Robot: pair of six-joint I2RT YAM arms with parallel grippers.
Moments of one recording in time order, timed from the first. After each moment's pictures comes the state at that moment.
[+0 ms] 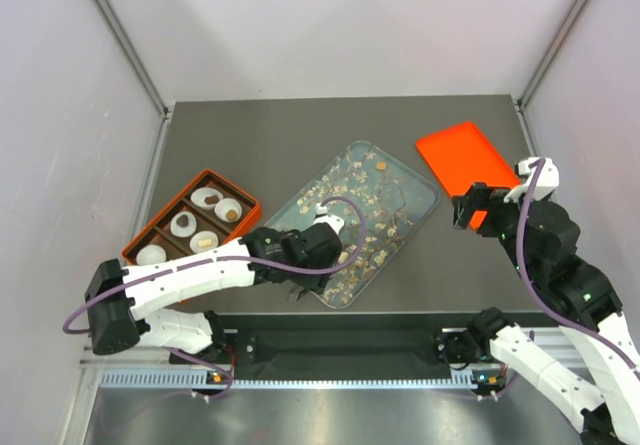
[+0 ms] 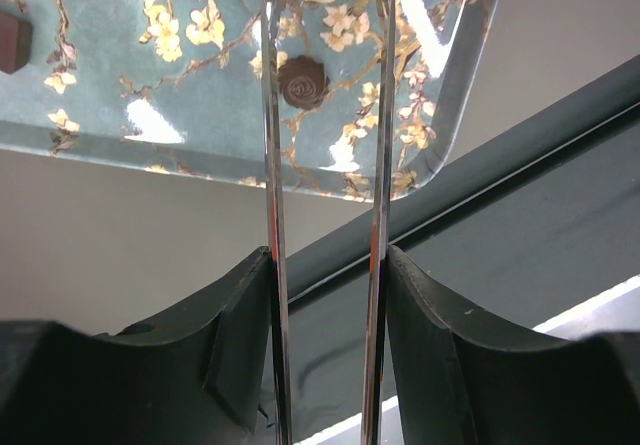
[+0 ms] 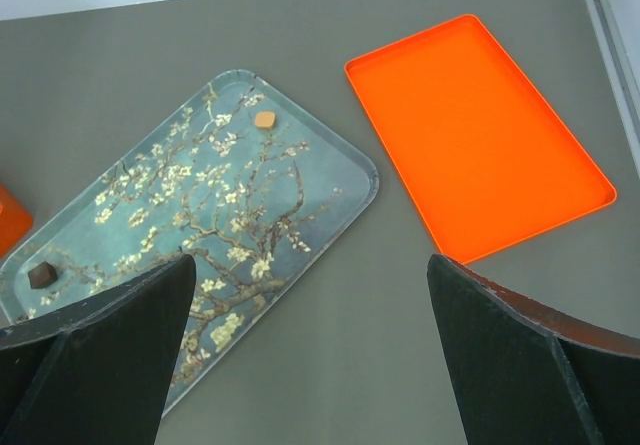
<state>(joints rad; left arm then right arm) -1.14 1.28 1.02 -0.83 -0.21 -0.59 0.52 0.57 1.02 -0.74 0.41 0.28</state>
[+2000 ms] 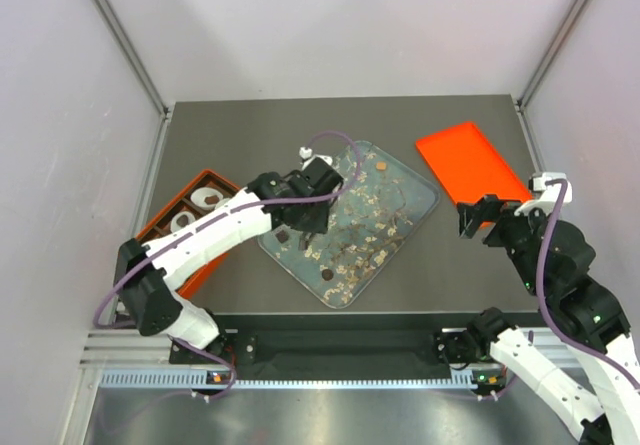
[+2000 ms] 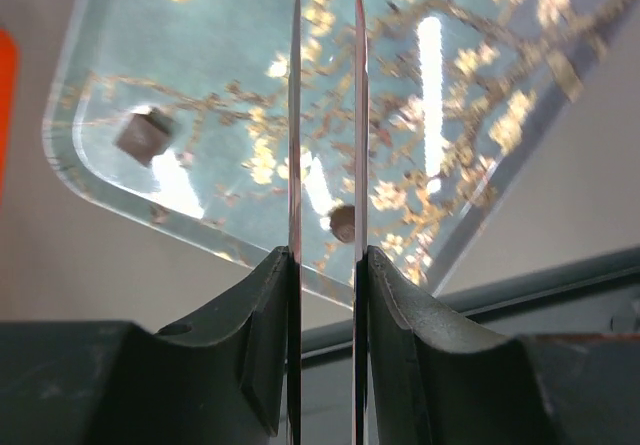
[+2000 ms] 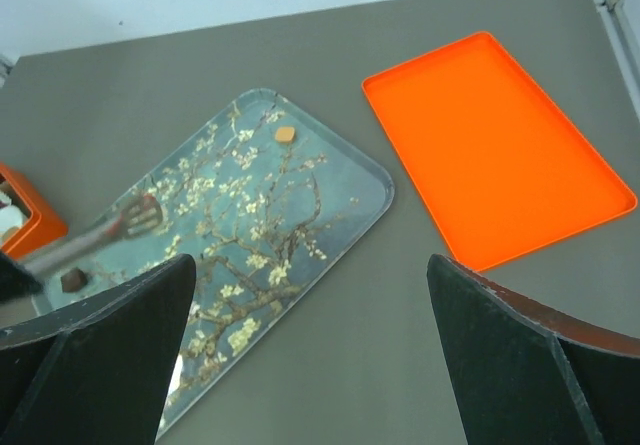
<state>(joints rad) -0.90 1.51 1.38 -0.94 -0.25 -0.63 0.52 0.45 0.97 -0.72 0.39 0.29</state>
